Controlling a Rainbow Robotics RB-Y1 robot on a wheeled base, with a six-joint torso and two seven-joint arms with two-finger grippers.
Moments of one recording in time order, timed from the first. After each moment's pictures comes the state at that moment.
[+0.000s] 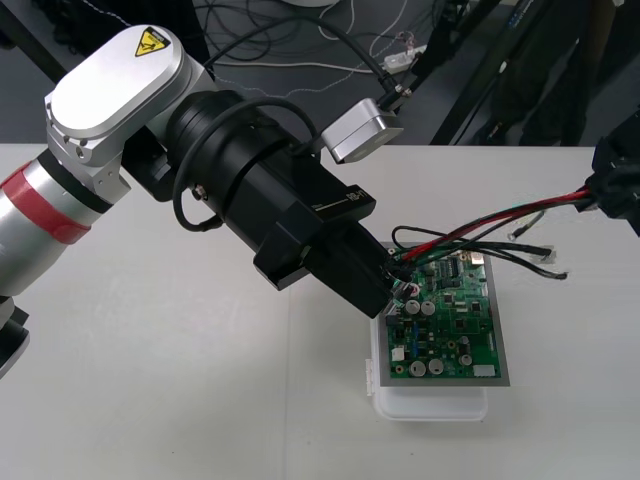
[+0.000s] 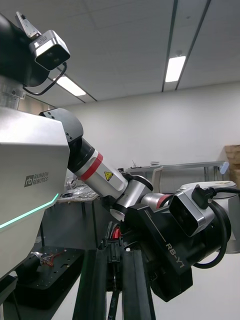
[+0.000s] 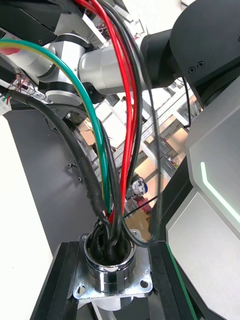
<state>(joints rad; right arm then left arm) -0.28 -0.83 -0.05 -1.75 0.42 -1.57 -0.17 -0.91 0.57 -0.59 -1.55 -0.83 -1.54 0.89</state>
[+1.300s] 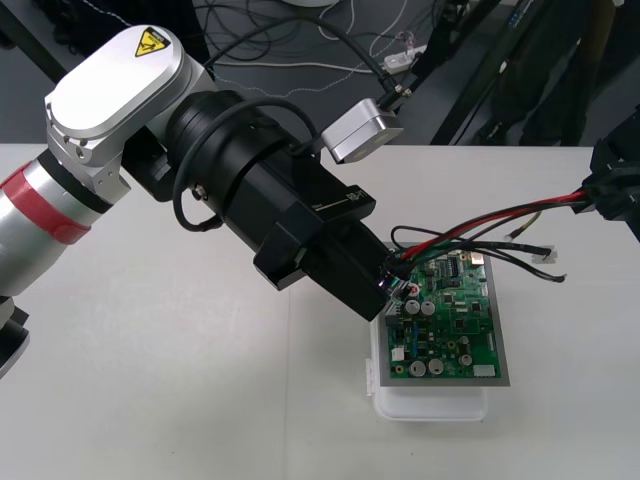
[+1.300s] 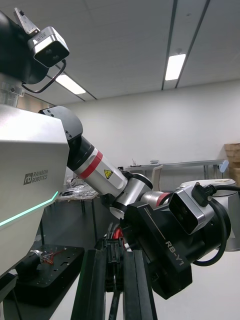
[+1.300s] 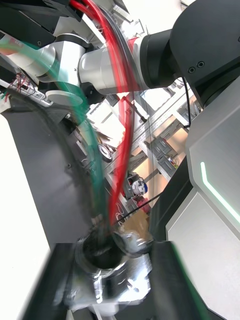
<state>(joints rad) -0.28 -0.83 -0.05 -1.75 0.43 -1.57 -0.17 -0.91 0.57 -0.59 -1.55 -0.83 -1.54 0.89</state>
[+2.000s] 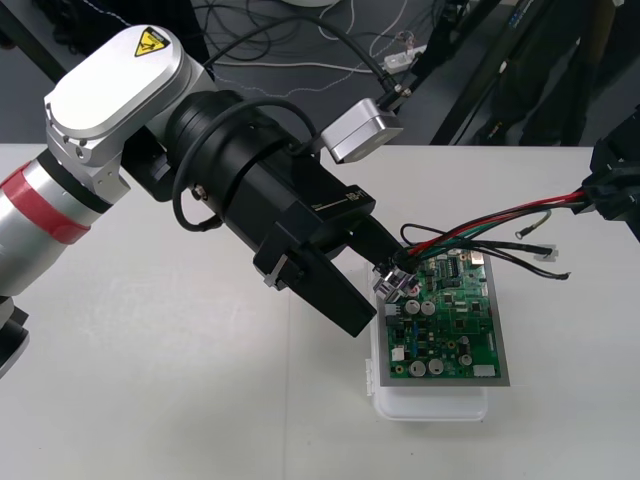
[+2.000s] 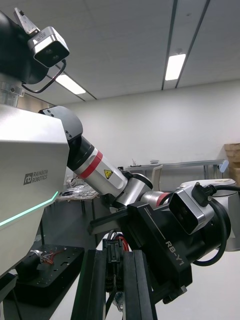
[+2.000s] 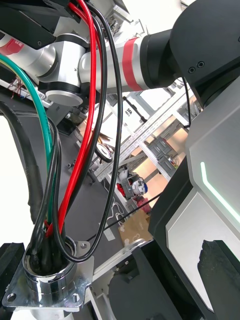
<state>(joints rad) -0.28 -0.83 -0.05 -1.75 0.43 -1.57 -0.17 -0.91 0.57 -0.59 -1.55 -0.83 -1.54 0.89</state>
